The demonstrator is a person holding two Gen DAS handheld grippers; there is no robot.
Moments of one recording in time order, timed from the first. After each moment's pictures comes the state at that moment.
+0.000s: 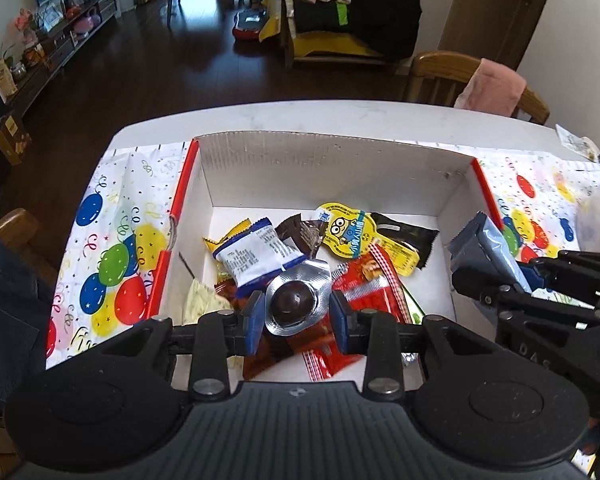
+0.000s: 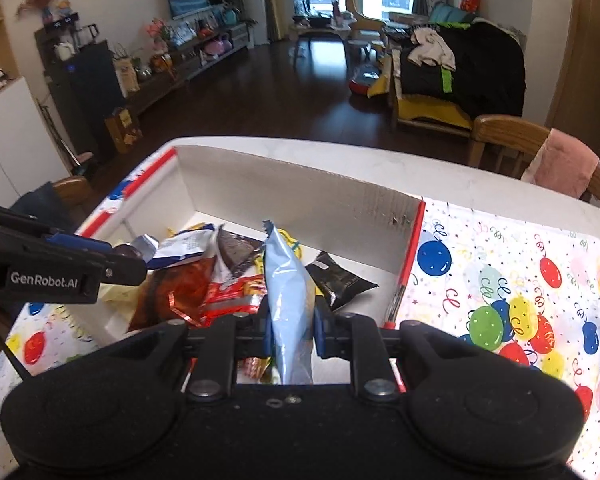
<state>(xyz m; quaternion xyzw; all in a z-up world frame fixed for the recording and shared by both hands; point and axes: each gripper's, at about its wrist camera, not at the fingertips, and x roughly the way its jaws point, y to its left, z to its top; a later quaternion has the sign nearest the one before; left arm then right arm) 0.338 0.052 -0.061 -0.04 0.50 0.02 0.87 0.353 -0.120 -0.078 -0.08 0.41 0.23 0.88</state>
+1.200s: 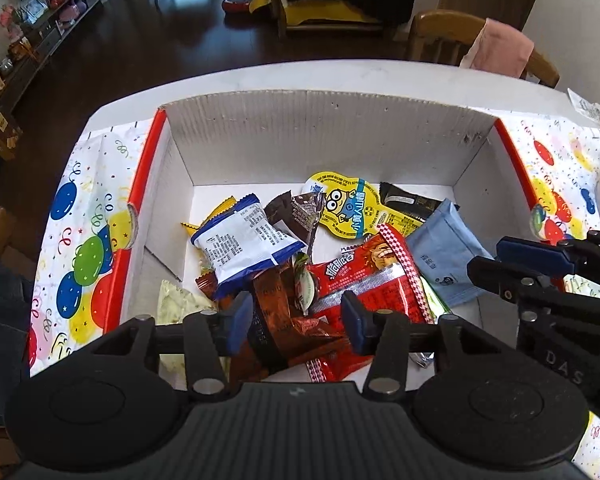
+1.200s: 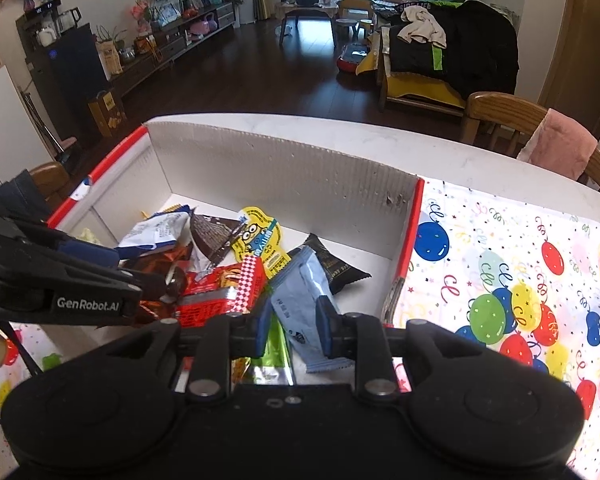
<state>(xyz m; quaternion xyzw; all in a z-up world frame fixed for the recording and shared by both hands) 0.360 0.045 -0.096 -0.02 0.53 0.02 0.85 0.358 -0.124 -0.083 -0.08 0.43 0.22 0.87</state>
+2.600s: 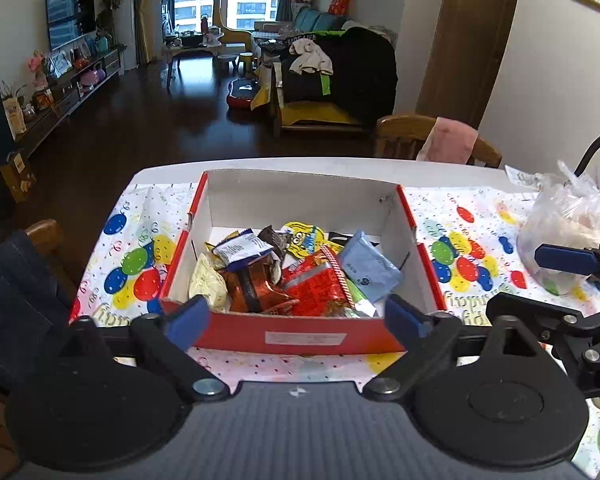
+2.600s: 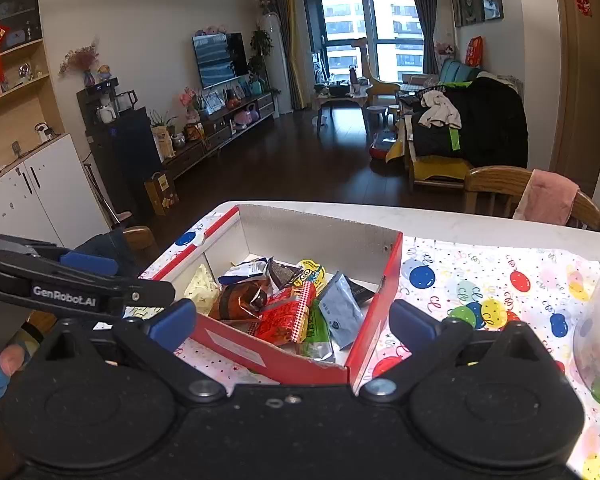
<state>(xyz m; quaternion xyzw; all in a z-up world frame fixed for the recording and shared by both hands) 0.204 0.026 -0.003 -0.06 0.39 0.01 0.92 0.226 -0.194 -0.004 -0.03 0.30 0.28 0.91</state>
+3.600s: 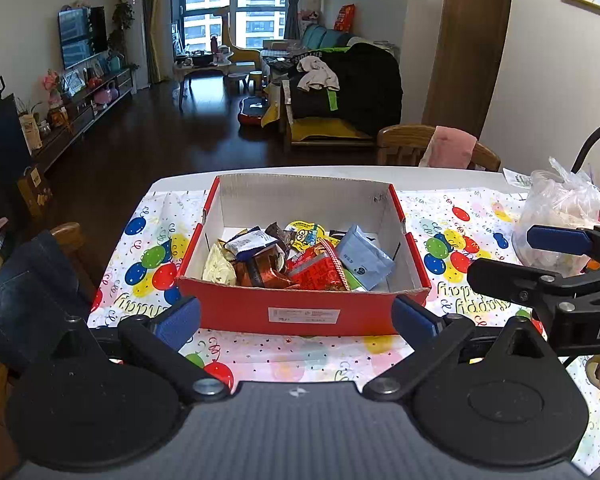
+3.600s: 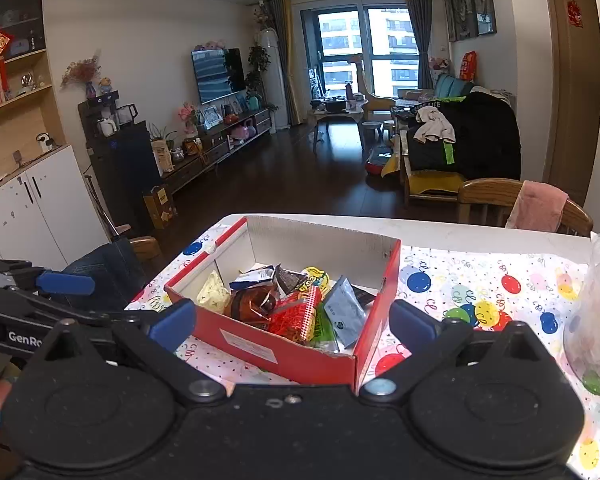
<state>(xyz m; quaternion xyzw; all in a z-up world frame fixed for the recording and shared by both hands) 0.153 0.008 0.010 -0.04 0.36 0.03 0.93 0.196 -0.195 0.004 -0.02 0.28 0.28 0.92</state>
